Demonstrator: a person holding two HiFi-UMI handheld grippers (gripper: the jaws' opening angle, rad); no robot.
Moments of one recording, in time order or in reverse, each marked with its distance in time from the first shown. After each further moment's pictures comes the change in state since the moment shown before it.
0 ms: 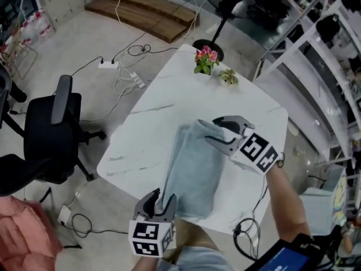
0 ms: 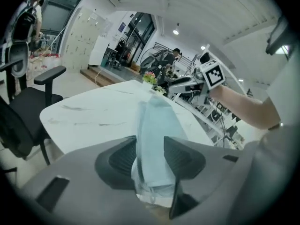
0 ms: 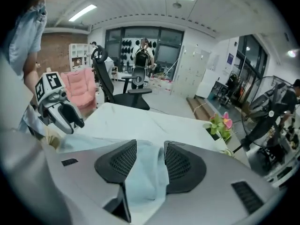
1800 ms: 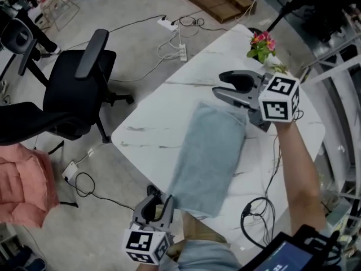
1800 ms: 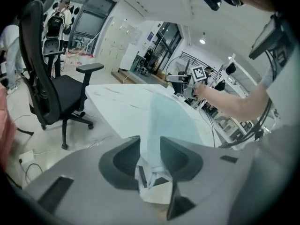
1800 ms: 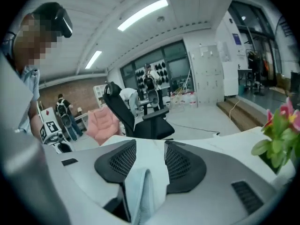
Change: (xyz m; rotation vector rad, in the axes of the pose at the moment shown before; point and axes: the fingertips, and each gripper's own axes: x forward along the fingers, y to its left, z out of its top) left arm -0.034 0.029 -0.049 -0.234 -0.138 0.265; right arm 0.109 -0.029 0.071 0.174 -0.285 0.478
